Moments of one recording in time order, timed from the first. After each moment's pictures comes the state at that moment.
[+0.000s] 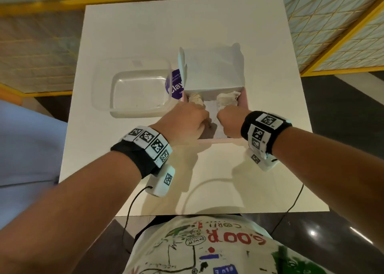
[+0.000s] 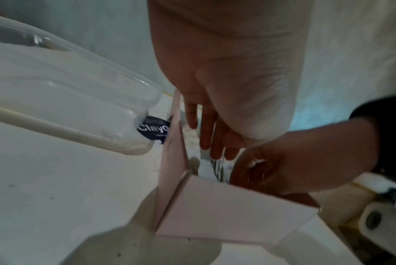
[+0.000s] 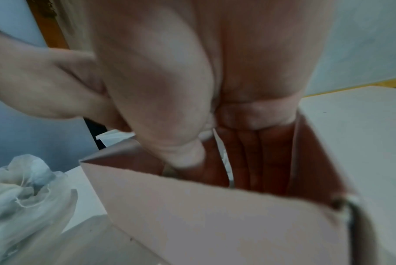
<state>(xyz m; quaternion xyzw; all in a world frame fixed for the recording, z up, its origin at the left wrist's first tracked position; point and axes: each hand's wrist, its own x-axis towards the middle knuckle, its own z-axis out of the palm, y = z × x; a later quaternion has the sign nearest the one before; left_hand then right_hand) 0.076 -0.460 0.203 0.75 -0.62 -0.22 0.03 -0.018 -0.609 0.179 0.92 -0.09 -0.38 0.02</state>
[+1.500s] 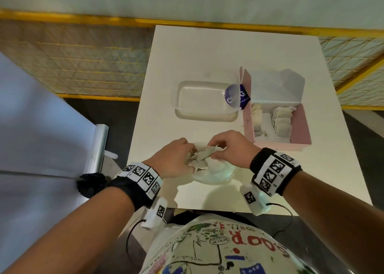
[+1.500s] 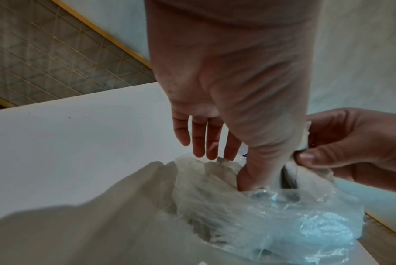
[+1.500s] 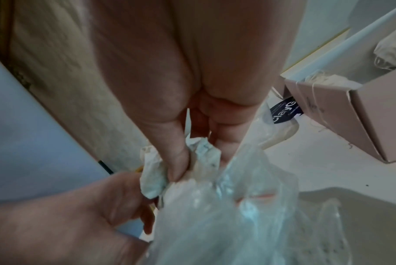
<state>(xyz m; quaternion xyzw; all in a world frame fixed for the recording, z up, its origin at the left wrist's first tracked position) 0.161 -0.212 0.156 0.80 -0.48 -0.34 0.11 0.030 -0.393 0.202 0.87 -0.19 -0.11 -0.44</state>
